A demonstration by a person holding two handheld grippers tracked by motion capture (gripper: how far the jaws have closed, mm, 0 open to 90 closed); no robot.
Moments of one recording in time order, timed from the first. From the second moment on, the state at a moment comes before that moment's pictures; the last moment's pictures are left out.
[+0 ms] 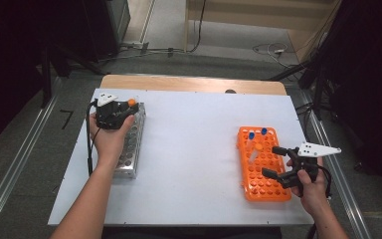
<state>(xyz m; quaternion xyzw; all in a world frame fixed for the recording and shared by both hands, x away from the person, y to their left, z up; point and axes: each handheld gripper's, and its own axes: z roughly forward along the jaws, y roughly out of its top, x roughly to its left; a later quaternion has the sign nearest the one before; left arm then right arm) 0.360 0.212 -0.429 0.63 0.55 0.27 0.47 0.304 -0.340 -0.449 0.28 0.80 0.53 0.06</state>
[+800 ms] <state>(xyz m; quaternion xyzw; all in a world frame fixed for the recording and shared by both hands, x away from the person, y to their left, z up) 0.311 0.198 -0.409 0.64 0.49 0.23 0.54 0.322 -0.313 -0.461 0.33 0.82 0.46 0.04</state>
